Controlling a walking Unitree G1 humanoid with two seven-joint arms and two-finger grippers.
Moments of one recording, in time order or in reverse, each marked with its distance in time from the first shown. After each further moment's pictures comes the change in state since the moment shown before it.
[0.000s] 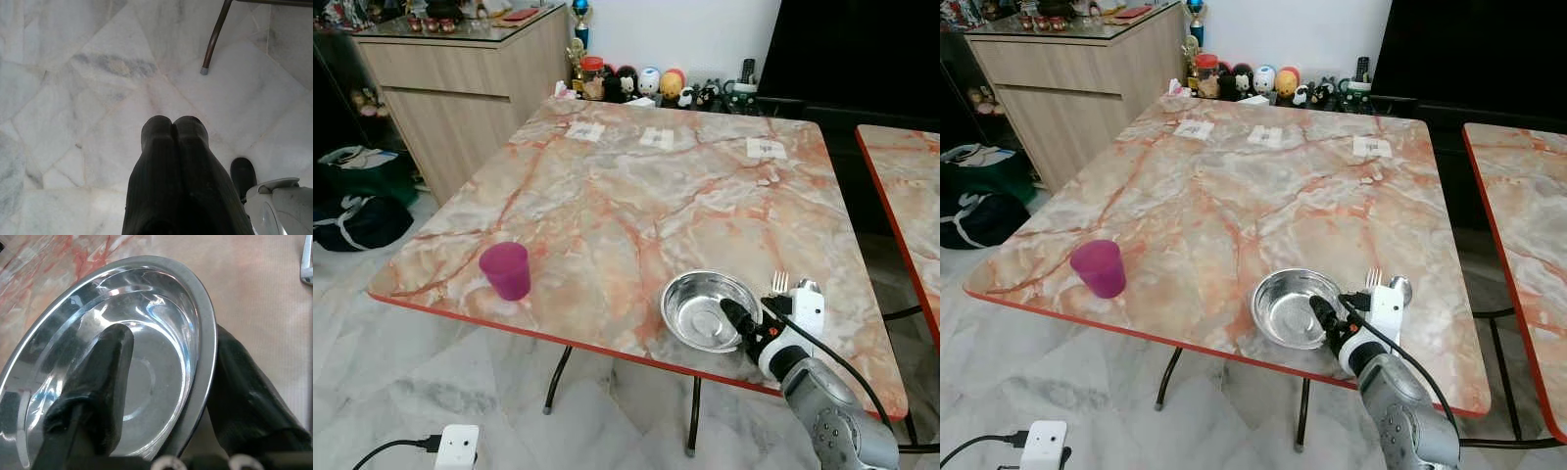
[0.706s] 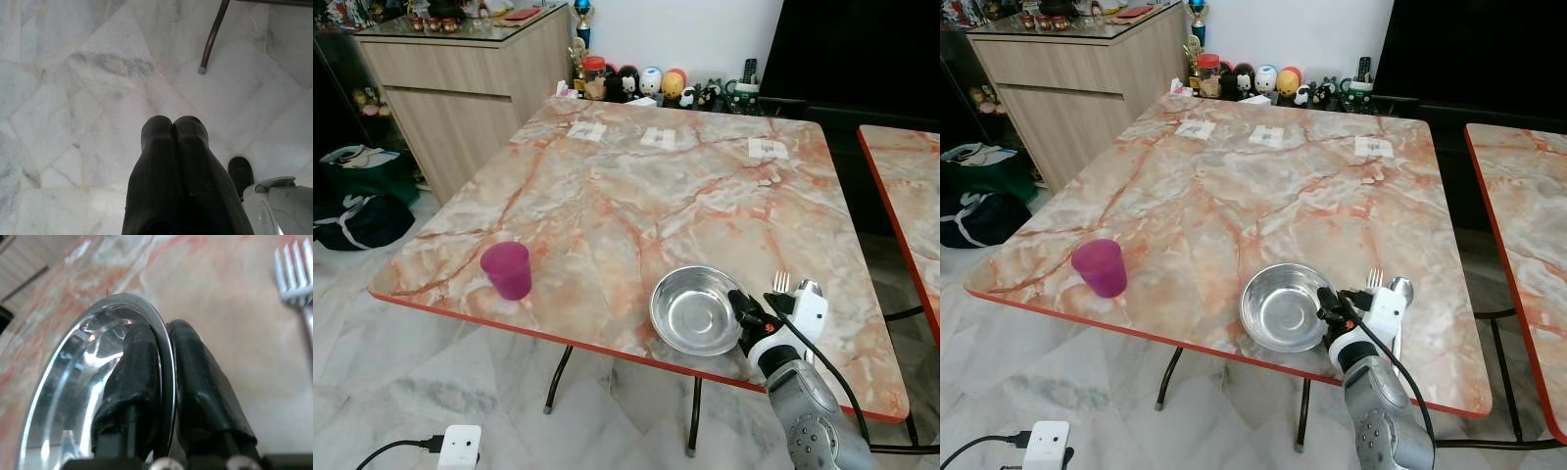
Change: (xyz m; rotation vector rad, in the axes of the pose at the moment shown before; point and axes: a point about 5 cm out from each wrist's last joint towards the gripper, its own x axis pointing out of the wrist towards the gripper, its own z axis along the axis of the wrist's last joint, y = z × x) left arm 0.000 -0.005 0.000 -0.005 0.001 -0.008; right arm 0.002 0.012 -0.002 0.138 -0.210 -0.053
